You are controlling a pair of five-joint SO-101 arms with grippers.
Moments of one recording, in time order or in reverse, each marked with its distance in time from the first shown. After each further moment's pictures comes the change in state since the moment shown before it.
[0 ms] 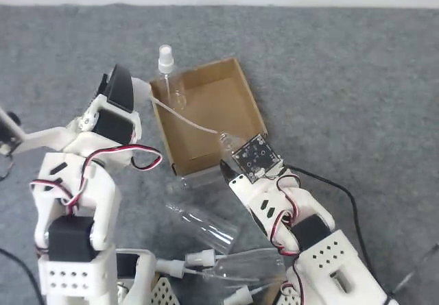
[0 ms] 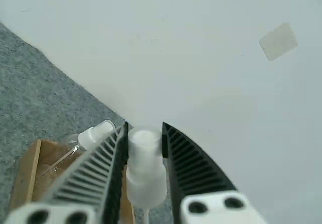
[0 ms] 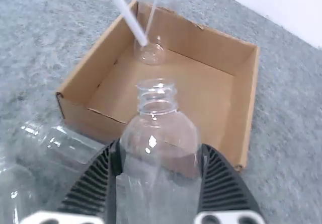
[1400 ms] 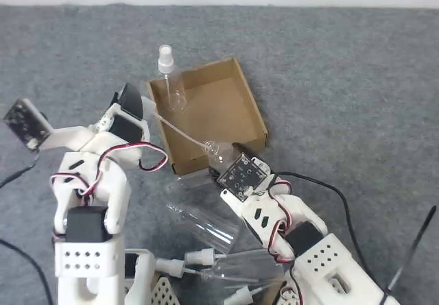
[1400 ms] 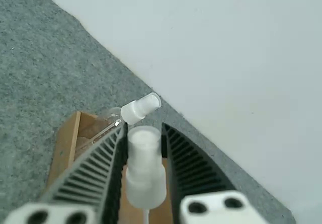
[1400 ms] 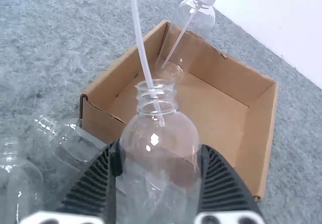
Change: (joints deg) left arm -1.5 0.0 13.6 -4.9 -1.5; right arm -3.9 0.0 6.4 -11.4 5.0
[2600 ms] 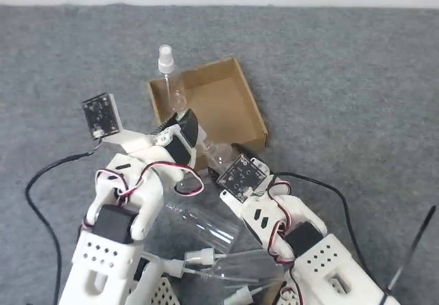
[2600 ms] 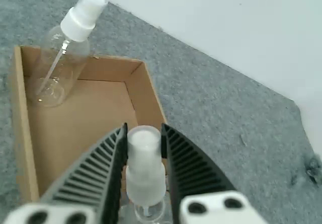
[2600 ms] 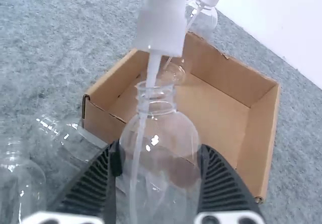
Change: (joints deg) left arm 17.8 0.0 8.3 -0.4 -8.0; right arm -0.3 0.0 0.5 0.0 0.1
